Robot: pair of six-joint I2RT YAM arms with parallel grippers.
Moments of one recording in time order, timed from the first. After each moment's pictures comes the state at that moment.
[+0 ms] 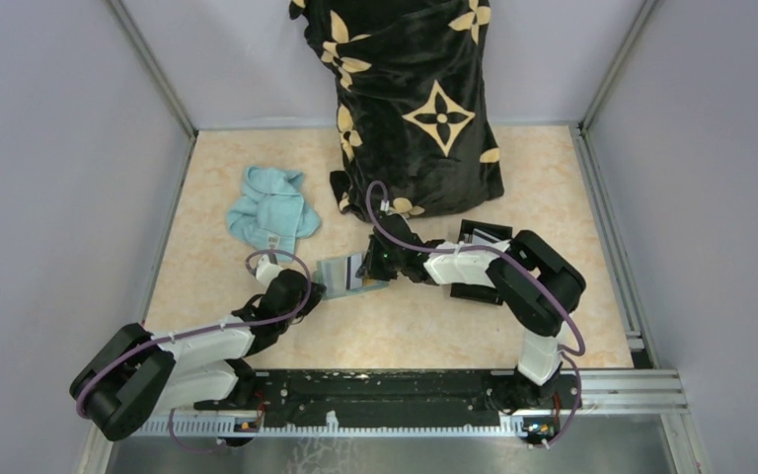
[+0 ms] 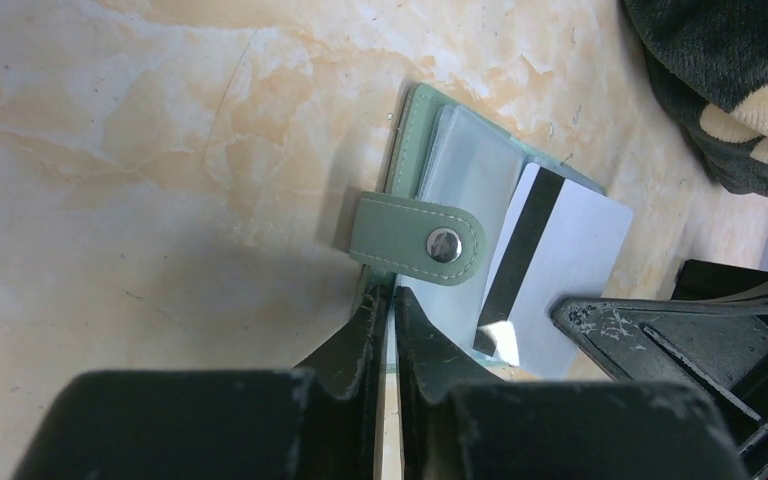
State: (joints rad) left arm -0.70 1.13 0.19 0.28 -0.39 -1.26; right arm 0.84 1.80 0.96 0.09 -0.09 0.89
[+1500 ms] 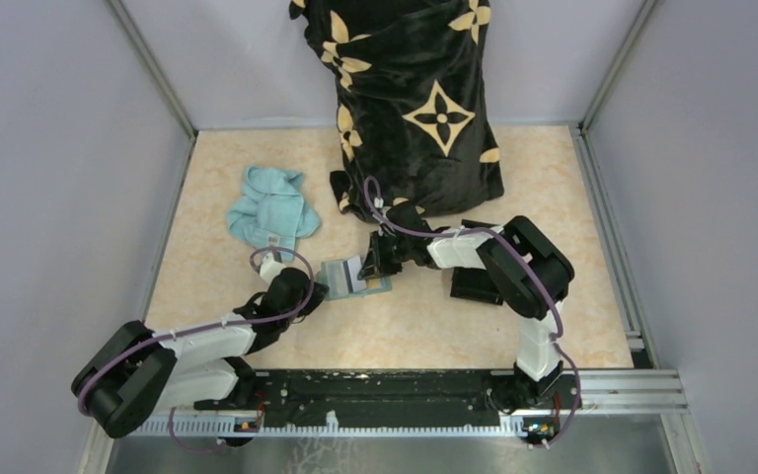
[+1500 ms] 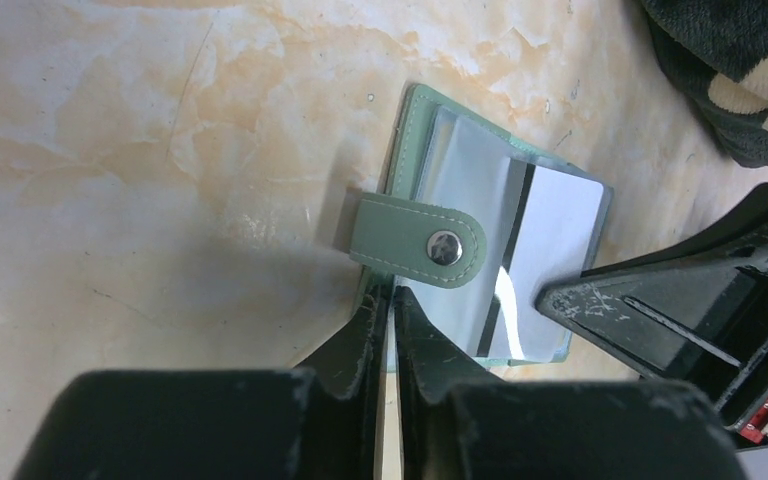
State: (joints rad) left arm -0.70 1.14 0.21 0.26 -0.36 -1.23; right arm 0.72 1.90 1.02 0.06 -0.47 0.65
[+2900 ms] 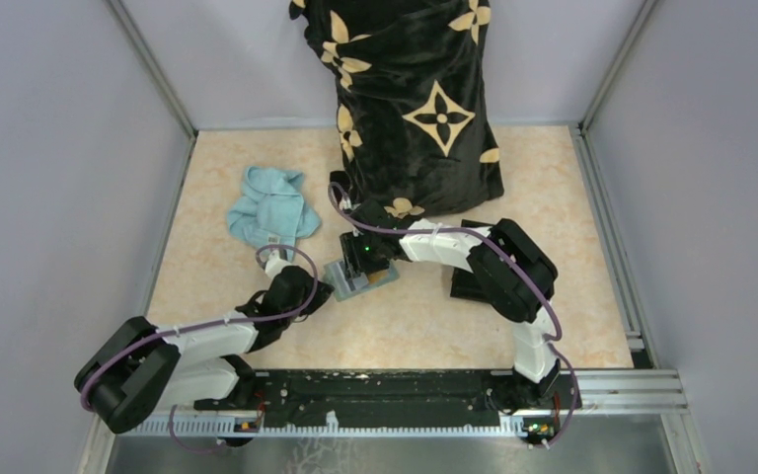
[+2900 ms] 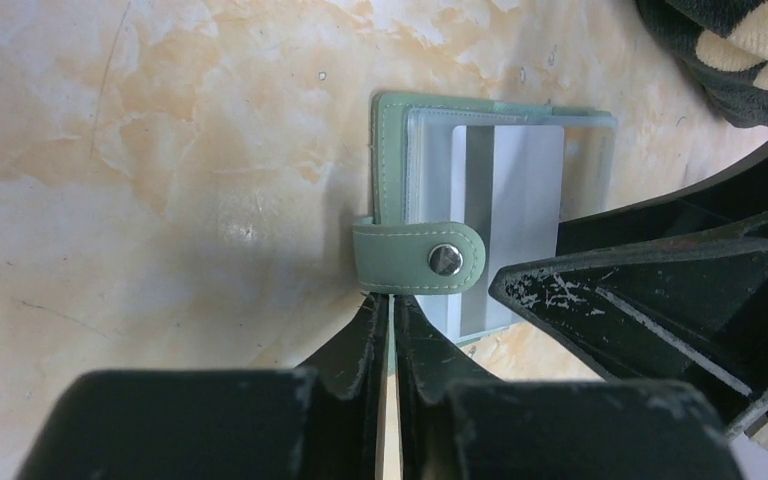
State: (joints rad) left arm -0.70 1.17 0.22 0.30 -0.31 -1.18; right arm 0.85 1.96 1.30 -0.29 -0.19 0.49
